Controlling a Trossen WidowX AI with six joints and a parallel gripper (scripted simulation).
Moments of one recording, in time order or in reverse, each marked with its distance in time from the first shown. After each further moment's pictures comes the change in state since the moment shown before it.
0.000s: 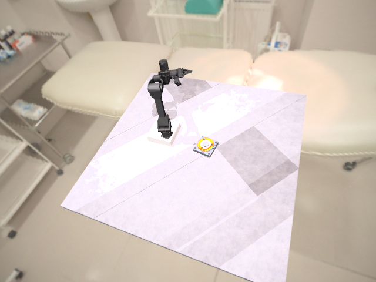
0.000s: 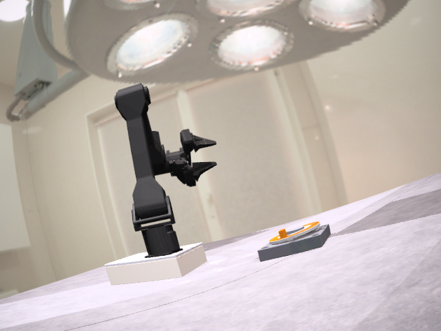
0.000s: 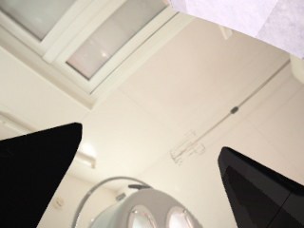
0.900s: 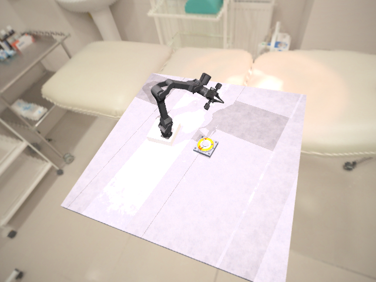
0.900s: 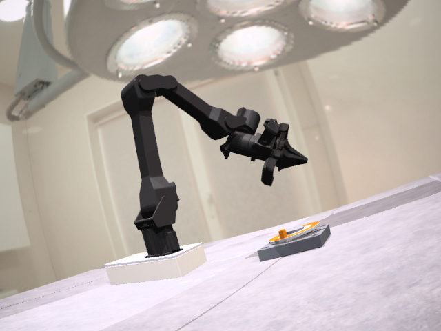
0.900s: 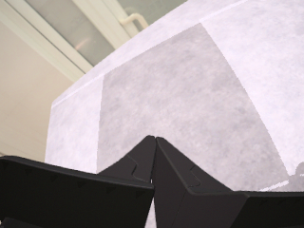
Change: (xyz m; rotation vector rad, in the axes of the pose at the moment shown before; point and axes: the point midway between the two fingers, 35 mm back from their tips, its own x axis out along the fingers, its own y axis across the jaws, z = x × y) arm 0.187 0.134 0.197 -1.521 -0.484 -0.475
